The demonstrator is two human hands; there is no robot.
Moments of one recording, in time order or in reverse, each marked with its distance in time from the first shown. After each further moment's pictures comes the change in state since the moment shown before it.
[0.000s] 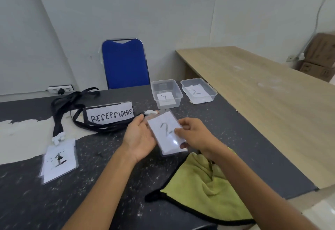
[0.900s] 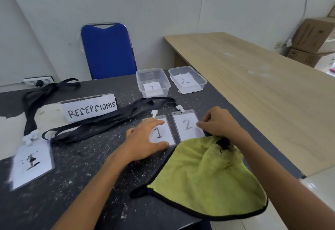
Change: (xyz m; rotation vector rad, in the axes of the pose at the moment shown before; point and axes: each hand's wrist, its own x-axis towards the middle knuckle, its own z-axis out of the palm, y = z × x) left_hand 0.016 -0.033 -0.015 1.765 -0.099 0.325; right_hand 0.026 0.052 -0.091 -0.708 0.247 0.109
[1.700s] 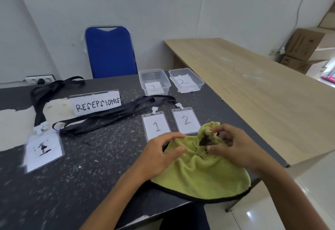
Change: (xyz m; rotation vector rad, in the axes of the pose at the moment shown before) left_hand -0.063 0.043 0.026 -0.511 0.053 0.159; right_hand -0.121 0.014 -0.021 0.409 -0.118 -0.051
